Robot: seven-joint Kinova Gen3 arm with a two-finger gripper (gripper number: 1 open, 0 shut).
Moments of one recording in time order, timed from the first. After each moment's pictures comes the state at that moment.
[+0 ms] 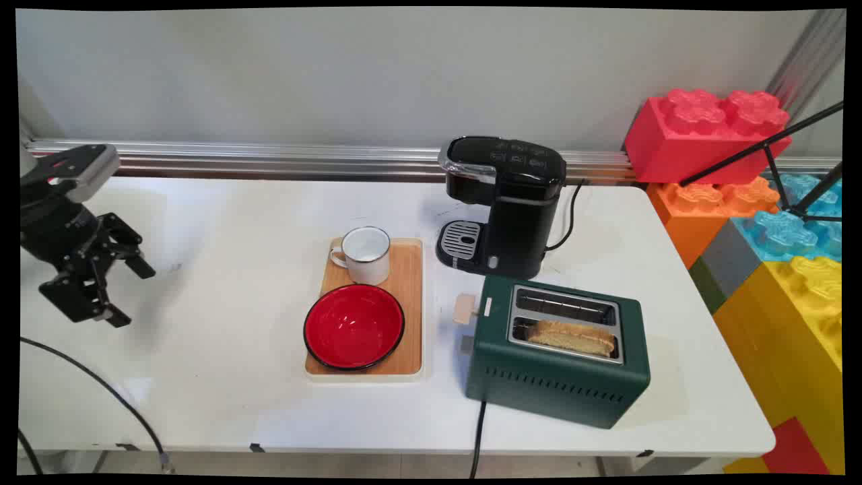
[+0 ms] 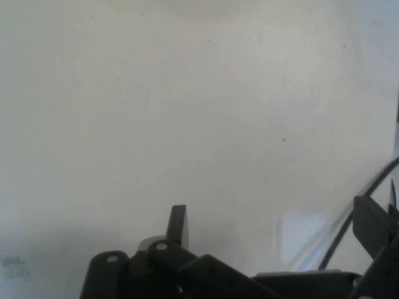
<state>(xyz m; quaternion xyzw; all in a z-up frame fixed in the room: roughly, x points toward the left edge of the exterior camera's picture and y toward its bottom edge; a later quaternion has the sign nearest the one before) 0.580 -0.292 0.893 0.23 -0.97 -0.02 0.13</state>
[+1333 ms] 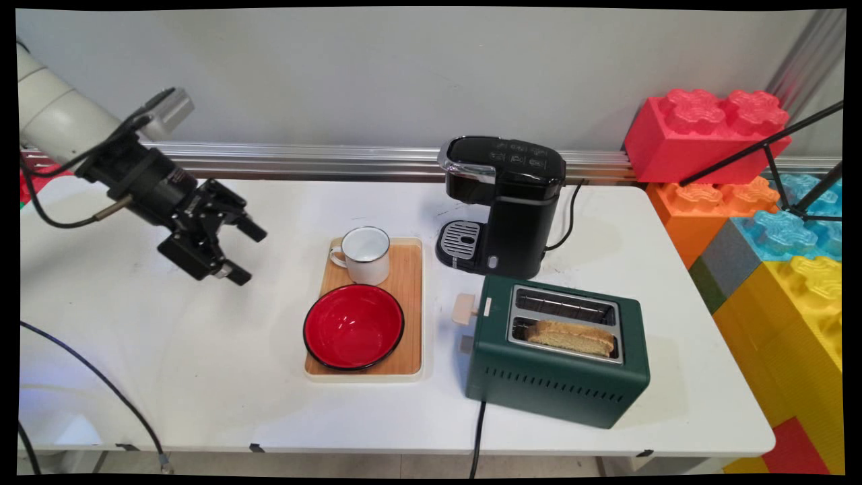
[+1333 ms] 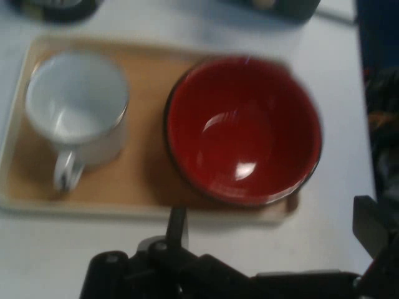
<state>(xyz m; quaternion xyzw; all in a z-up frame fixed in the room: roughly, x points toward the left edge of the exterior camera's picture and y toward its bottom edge) 0.513 -0.346 0.903 0.21 -0.92 0.00 0.32</state>
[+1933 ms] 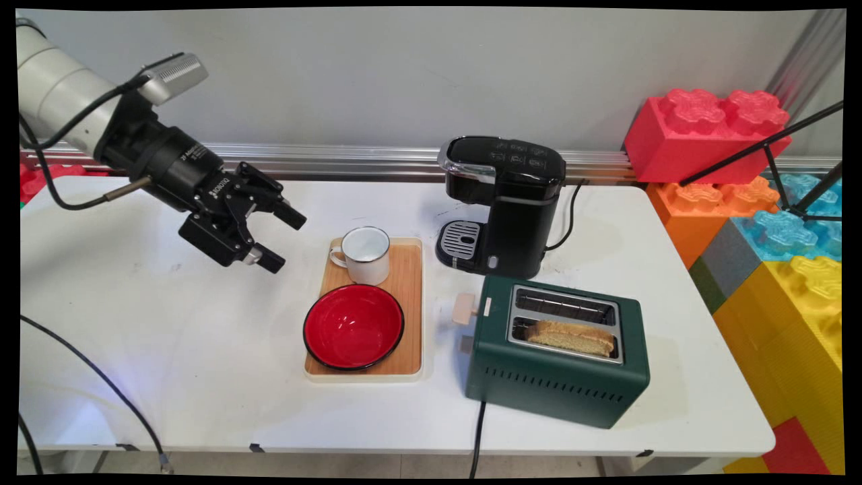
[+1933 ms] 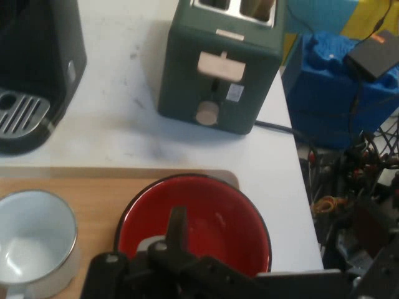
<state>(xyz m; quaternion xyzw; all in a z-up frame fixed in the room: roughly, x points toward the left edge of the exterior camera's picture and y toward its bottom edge) 0.483 -0.353 0.920 0.17 -0.89 -0.02 0.41</state>
